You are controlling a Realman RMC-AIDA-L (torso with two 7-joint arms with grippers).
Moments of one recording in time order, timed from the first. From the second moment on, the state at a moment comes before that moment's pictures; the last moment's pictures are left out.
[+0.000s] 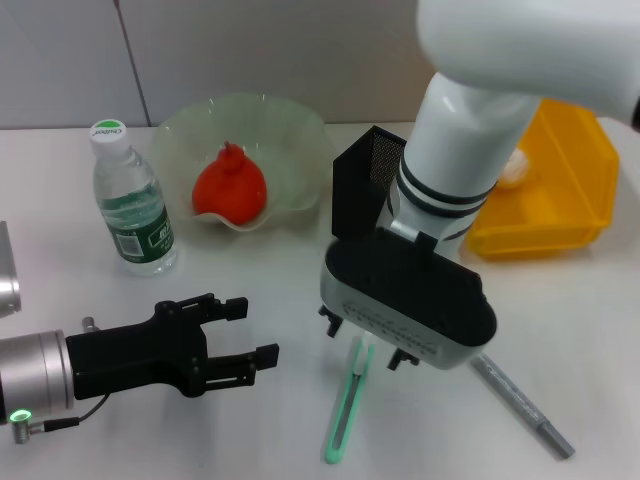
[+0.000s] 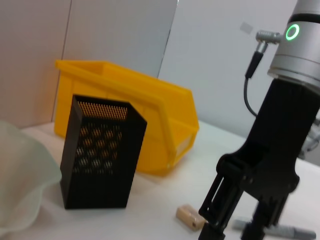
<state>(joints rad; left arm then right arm) -0.43 -2.07 0.85 0.53 1.85 1.48 -1.24 1.15 2.09 -1.78 -0.82 -2.41 -1.41 1.19</state>
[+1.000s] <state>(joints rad) -0.43 -2.04 0.83 0.62 1.80 1.62 -1.34 0.52 2.07 -0.90 -0.92 -1.86 -1.52 1.39</state>
